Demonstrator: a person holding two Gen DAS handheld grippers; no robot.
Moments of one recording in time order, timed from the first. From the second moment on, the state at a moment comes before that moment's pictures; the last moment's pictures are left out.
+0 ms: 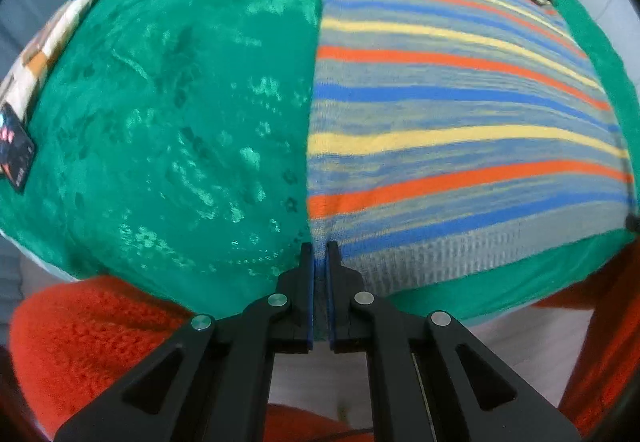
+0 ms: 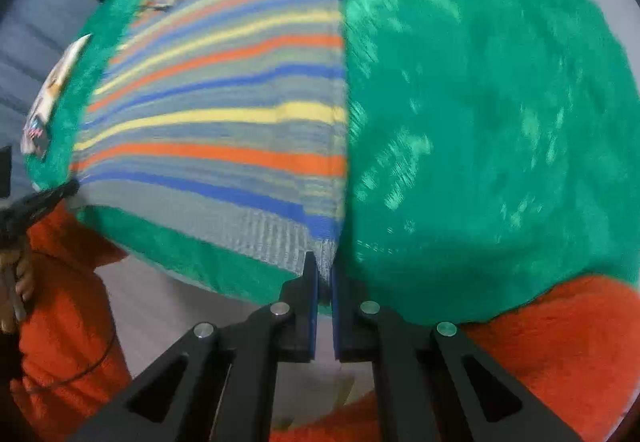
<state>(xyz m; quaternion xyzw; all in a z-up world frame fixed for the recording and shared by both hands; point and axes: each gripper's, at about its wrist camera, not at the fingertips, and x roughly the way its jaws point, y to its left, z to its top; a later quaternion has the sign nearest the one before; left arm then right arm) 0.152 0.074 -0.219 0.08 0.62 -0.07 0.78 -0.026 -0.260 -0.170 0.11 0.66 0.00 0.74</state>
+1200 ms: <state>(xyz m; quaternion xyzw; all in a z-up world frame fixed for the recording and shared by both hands) 0.155 0.168 -0.168 -0.09 0.46 0.11 0.88 0.216 -0.224 -0.104 -0.16 0.52 0.10 0.83</state>
